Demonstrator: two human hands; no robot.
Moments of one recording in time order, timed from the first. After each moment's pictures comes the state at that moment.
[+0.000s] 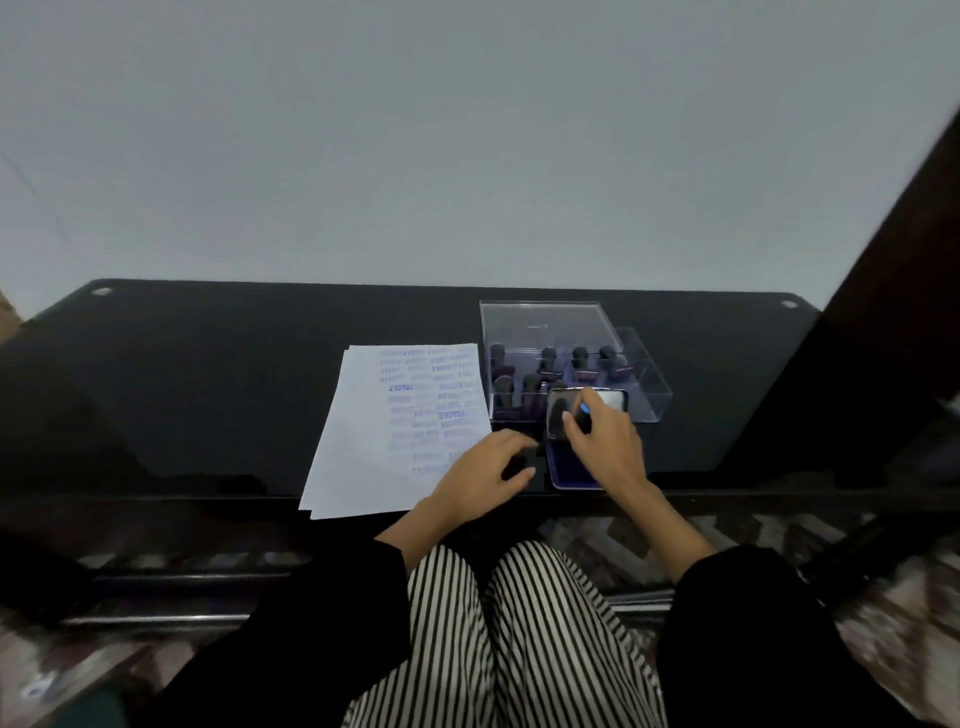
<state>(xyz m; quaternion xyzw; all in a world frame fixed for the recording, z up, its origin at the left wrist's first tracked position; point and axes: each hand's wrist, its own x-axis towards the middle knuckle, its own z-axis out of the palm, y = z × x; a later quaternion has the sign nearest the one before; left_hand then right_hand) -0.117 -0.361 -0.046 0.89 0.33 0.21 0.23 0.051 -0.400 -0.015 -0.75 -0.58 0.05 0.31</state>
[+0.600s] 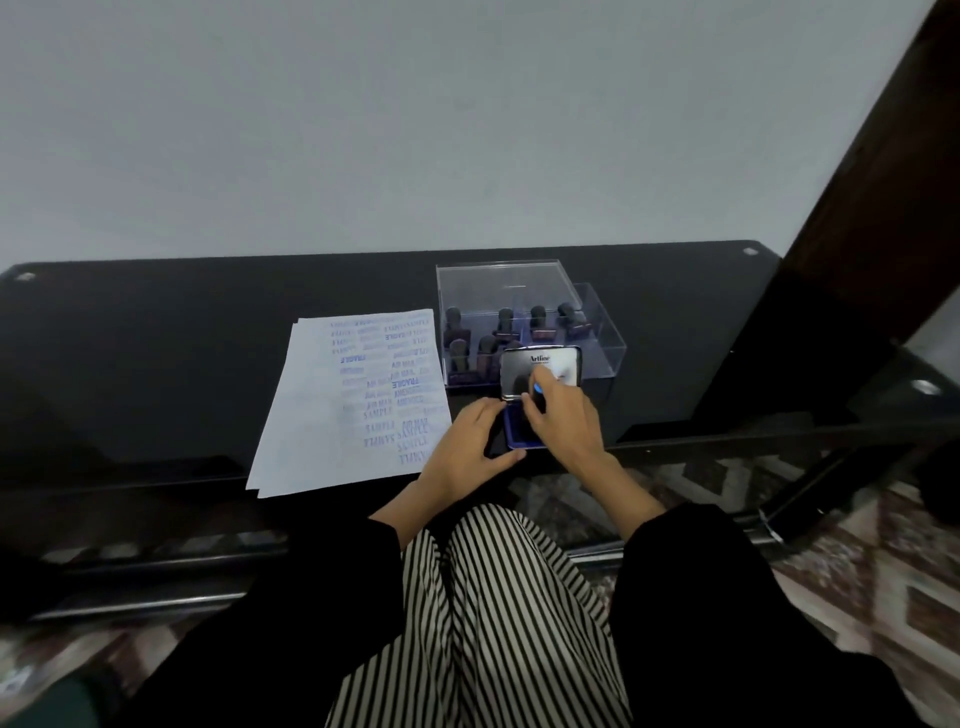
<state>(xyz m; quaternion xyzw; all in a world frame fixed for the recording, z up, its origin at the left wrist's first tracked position) -0.081 -0.373 -0.070 0.87 0.37 0.22 0.23 0.061 -0.408 -0.034 -0.75 -0.61 0.02 0.24</state>
